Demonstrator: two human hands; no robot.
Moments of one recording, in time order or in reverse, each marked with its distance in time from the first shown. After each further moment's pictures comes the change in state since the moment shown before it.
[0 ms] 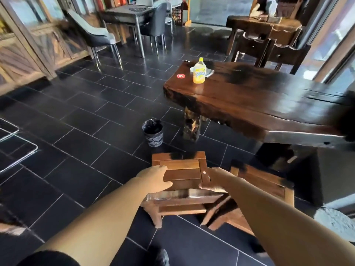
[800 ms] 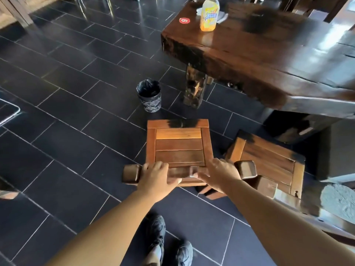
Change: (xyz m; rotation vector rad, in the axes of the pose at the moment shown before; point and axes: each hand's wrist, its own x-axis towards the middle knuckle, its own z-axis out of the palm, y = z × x) left_hand 0.049 -0.004 0.154 0.059 0.264 0.004; right_hand 0.063 0.033 0.114 -0.139 0.170 0.025
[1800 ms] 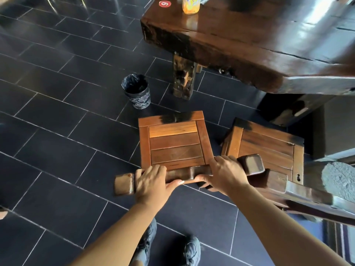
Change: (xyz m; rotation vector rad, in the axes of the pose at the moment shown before) left_hand 0.010 -0.007 0.032 0.015 0.316 0.037; right_hand 0.004 0.006 0.029 -0.076 0.263 -0.029
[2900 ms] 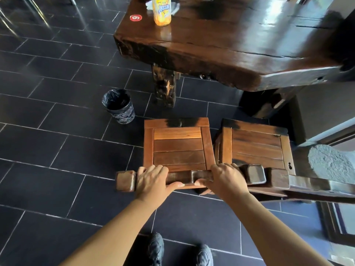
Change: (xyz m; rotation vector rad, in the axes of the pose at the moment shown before) left_hand 0.066 -0.038 0.007 0.000 -0.020 0.290; right_hand 0.004 -0.032 -0.023 0.163 -0.084 0.365
